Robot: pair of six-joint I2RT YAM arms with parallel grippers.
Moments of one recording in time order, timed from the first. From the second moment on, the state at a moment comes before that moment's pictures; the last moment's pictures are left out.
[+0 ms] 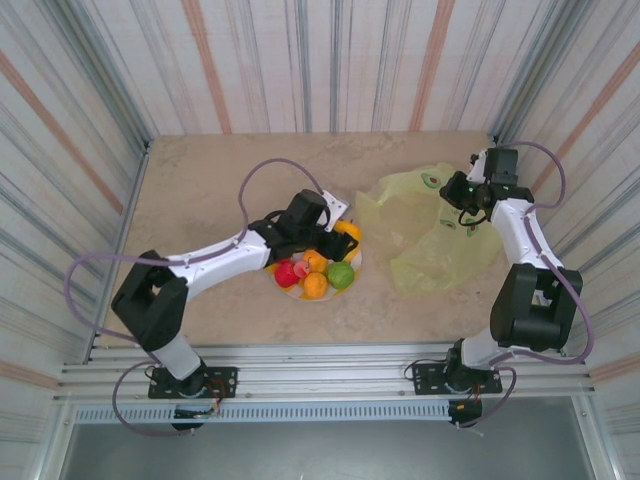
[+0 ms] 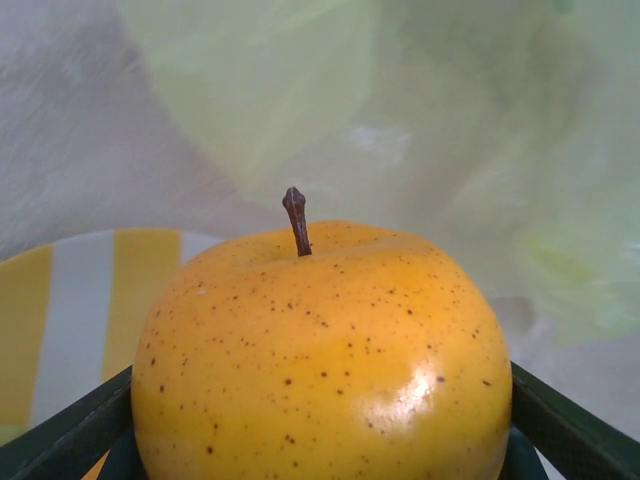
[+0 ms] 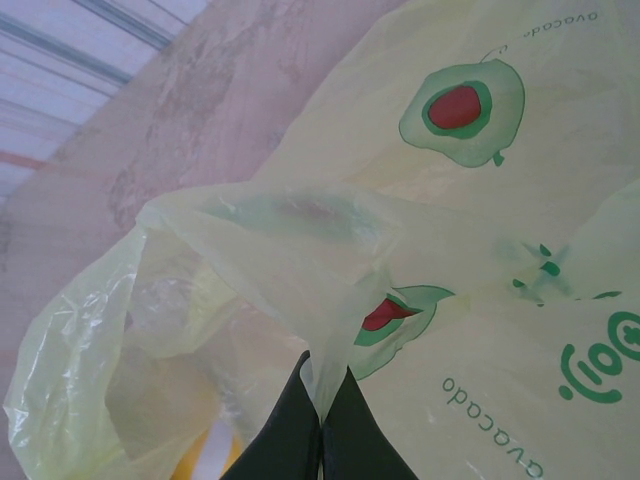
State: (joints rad) left arm -0.81 1.63 1.13 -0.18 0.17 -0.15; right arm -0.14 1.52 1.18 -0.50 -0.42 0.45
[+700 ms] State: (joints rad) left arm -0.92 2.17 1.76 -0.17 0.16 -0.03; right arm -0.15 1.52 1.17 -0.56 -0.59 0.39
